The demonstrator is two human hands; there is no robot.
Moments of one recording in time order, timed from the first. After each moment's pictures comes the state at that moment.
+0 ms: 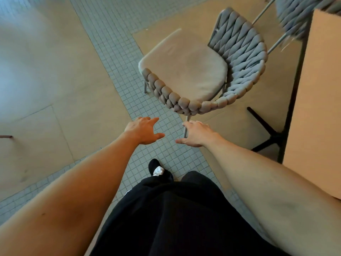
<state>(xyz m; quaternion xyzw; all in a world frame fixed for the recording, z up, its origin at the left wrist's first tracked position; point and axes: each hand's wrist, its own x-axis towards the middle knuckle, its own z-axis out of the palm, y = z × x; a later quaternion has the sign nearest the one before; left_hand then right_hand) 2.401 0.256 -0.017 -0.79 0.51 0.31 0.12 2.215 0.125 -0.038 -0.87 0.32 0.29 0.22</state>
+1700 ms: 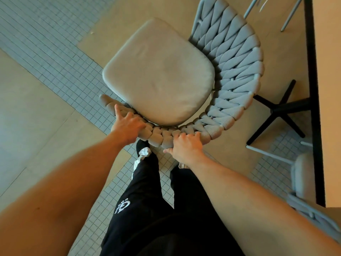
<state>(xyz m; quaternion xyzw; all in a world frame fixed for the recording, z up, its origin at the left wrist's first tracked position) 2.576 0.007 -0.112 -0.57 0.74 0.14 0.34 2.359 0.009 -0.113 -0.81 0.46 0.32 0.18</state>
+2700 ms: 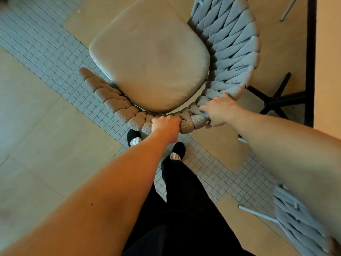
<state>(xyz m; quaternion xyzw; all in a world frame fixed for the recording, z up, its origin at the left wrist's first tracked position) 2.421 -0.011 -0.126 -0.64 0.65 0.34 0.23 2.254 -0.118 -0.105 -0.83 0.32 0.45 0.10</state>
